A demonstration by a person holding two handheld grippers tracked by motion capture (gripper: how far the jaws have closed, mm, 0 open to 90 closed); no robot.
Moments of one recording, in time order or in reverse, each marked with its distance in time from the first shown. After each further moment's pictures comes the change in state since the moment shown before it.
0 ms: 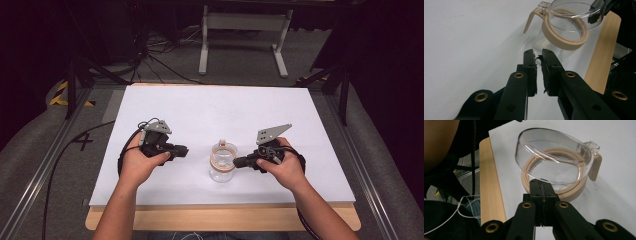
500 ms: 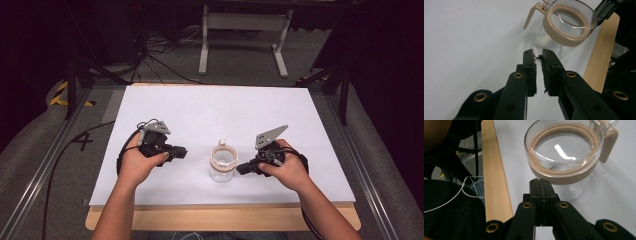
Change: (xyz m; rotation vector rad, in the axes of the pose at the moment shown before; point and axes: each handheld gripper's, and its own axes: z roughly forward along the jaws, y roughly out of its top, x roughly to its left) left arm 0.004 -0.003 -0.001 0.009 -0.012 -0.017; right arm 0.001 -0.004 -0.003 0.116 0.028 -0.022
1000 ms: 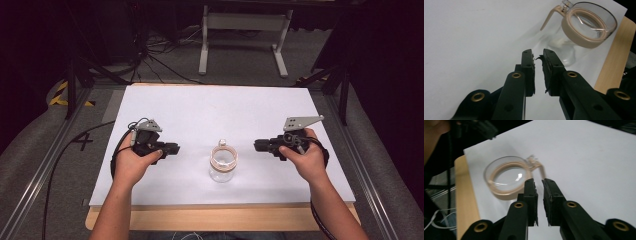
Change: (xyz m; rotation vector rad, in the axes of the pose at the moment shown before) left arm 0.013 -0.011 -0.010 -0.046 0.086 -0.071; right arm -0.025 -0.014 -0.060 -0.257 -0.240 0.076
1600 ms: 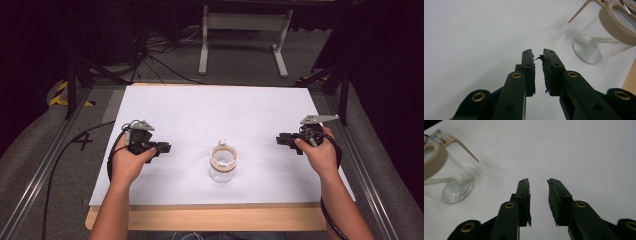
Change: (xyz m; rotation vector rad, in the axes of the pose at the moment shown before) left arm 0.031 -0.019 0.009 0.014 0.070 -0.086; right arm -0.068 -0.046 -0.016 0.087 -0.245 0.175
